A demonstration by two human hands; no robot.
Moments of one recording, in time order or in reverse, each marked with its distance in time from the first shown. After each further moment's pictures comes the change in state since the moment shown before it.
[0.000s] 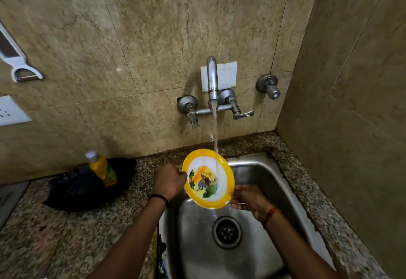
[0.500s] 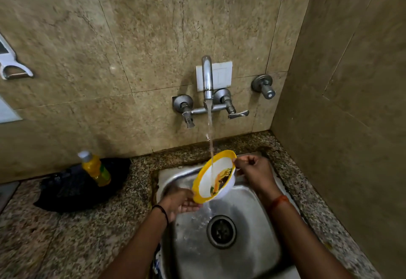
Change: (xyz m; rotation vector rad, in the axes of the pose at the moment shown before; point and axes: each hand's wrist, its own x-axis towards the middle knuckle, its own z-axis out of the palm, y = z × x) left_hand -0.022 -0.013 0.049 -0.816 -0.474 -0.603; right_hand -0.018 -0.058 -0.014 -0.064 0.254 -0.497
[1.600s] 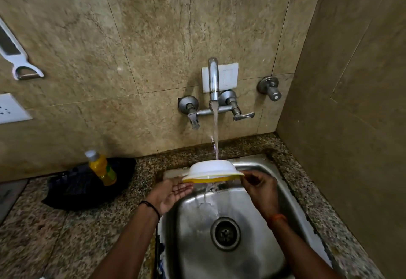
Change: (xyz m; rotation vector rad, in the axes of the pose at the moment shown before) left_hand -0.015 0.032 -0.023 -0.406 0.076 0.066; right_hand -0.018 0.048 -0.003 -0.171 0.080 -0.272
